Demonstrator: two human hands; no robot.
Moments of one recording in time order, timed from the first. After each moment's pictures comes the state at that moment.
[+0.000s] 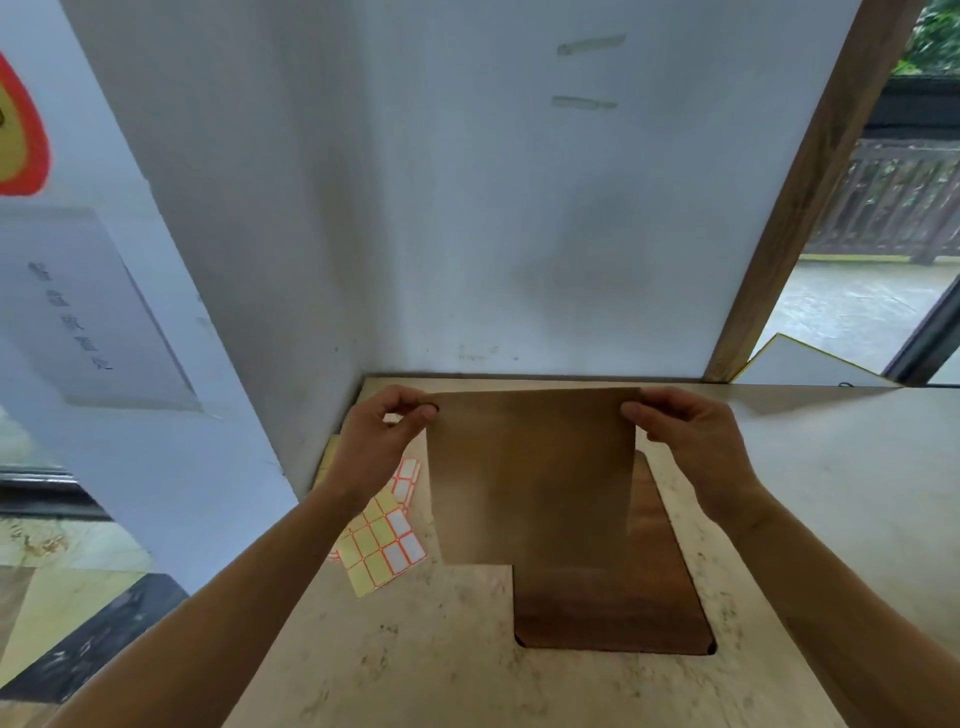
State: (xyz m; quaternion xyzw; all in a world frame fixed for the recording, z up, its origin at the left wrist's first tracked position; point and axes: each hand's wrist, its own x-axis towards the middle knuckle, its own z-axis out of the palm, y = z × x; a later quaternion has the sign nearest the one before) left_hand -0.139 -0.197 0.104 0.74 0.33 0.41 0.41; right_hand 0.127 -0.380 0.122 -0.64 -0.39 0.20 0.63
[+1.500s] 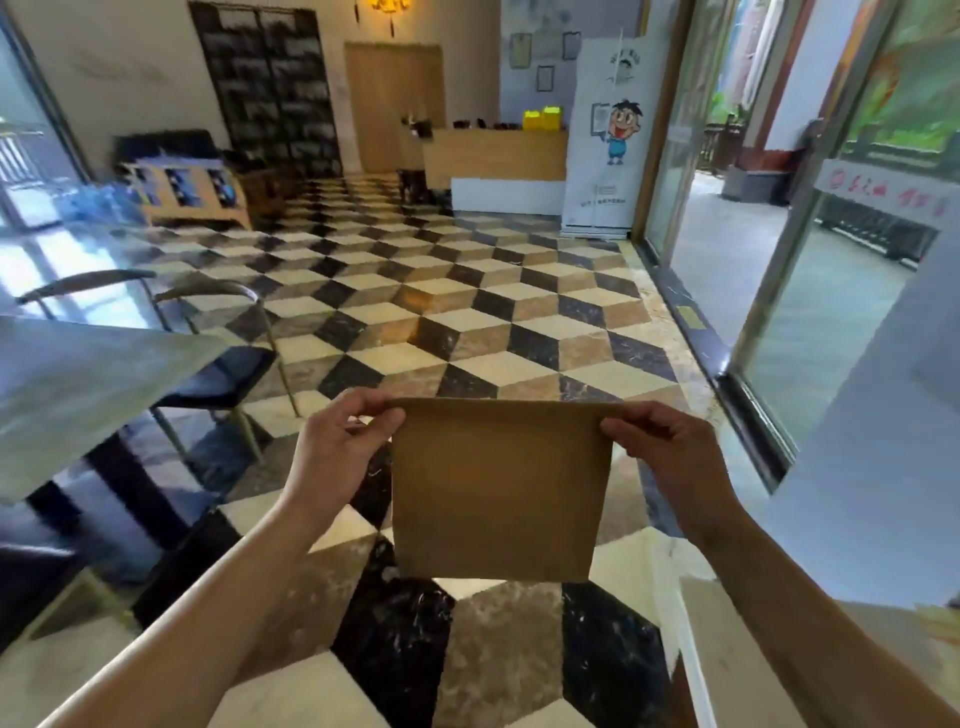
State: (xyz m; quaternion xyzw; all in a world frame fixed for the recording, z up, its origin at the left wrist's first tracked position) left_hand -0.489 -0.764 0.136 0.24 0.74 0.63 -0.07; right_hand -0.347 -0.471 0.136 -0.10 -0.76 0.58 0.29
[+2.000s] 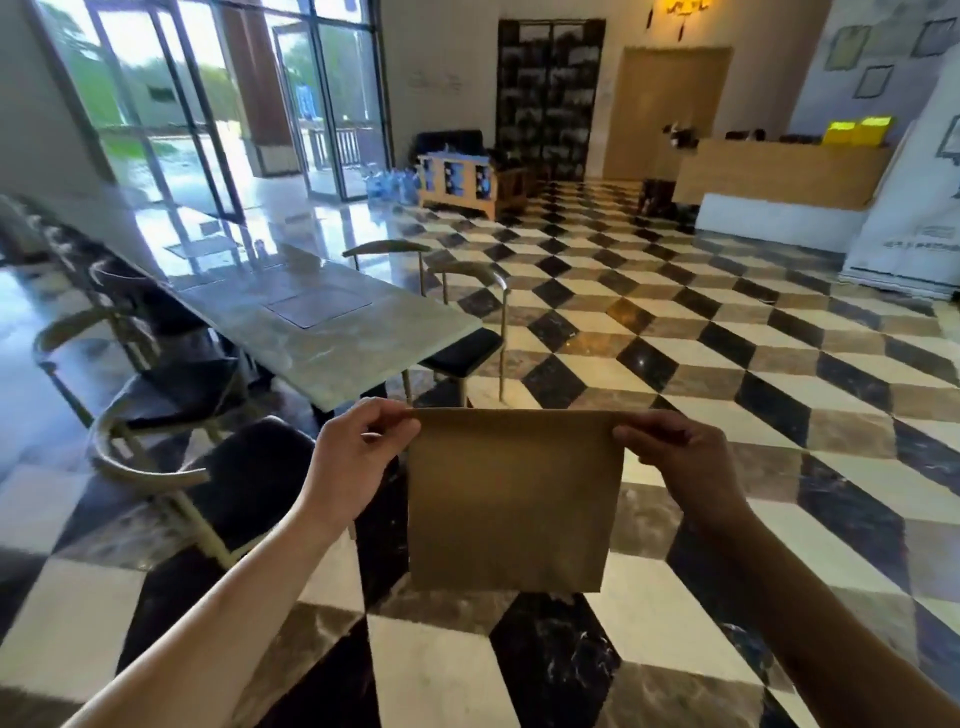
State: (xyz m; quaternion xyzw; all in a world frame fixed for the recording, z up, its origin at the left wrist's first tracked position) left_hand -0.535 -1.056 0.130 0.07 0.80 0.56 -0.23; right_hand -0.556 -0.735 0.132 0.09 -0.77 0.62 0.13
